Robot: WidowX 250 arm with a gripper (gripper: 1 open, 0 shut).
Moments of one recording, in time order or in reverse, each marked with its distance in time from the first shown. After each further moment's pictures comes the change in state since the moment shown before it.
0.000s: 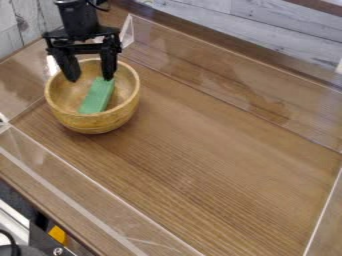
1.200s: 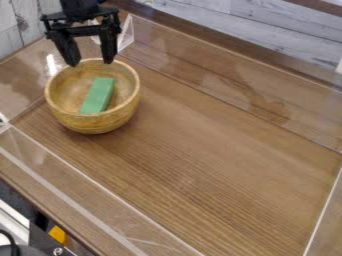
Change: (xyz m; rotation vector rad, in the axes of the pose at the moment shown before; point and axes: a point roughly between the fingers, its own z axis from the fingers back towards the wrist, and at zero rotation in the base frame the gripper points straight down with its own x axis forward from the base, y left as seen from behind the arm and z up) arm 0.004 -0.003 0.021 -0.036 0.013 0.001
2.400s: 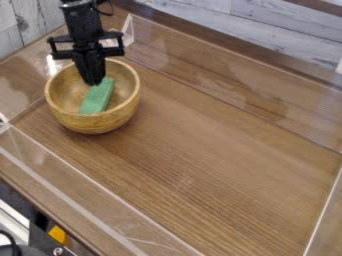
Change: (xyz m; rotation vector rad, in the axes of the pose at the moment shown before) arm -0.002 -0.002 -0.021 0.010 0.046 0.001
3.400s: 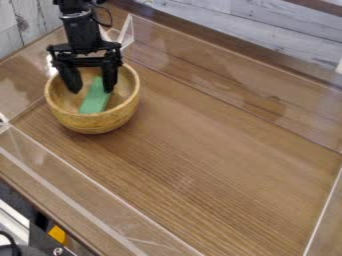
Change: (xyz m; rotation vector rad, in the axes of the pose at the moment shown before) arm 0.006 0.011 -0.022 0.034 0.002 -0.007
